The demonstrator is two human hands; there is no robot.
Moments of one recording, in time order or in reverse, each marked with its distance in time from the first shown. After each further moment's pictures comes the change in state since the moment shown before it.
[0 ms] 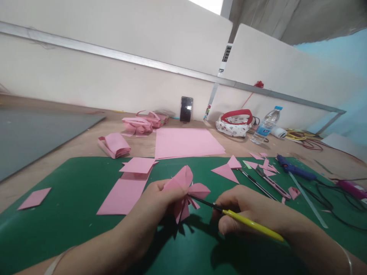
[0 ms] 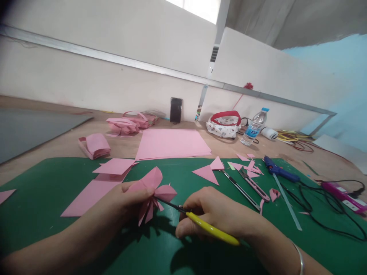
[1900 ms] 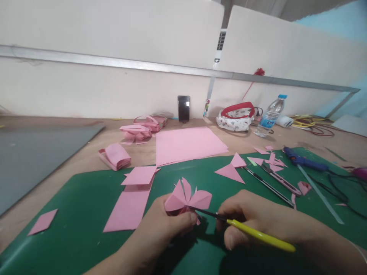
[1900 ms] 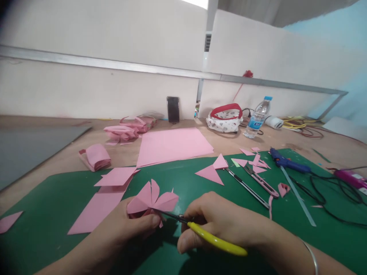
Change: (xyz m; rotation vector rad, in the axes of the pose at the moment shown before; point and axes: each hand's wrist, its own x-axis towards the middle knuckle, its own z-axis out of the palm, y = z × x) left_hand 0.000 0.005 0.000 0.064 -0.094 0.032; right_hand 0.004 0.001 -0.001 0.059 -0.029 -0.032
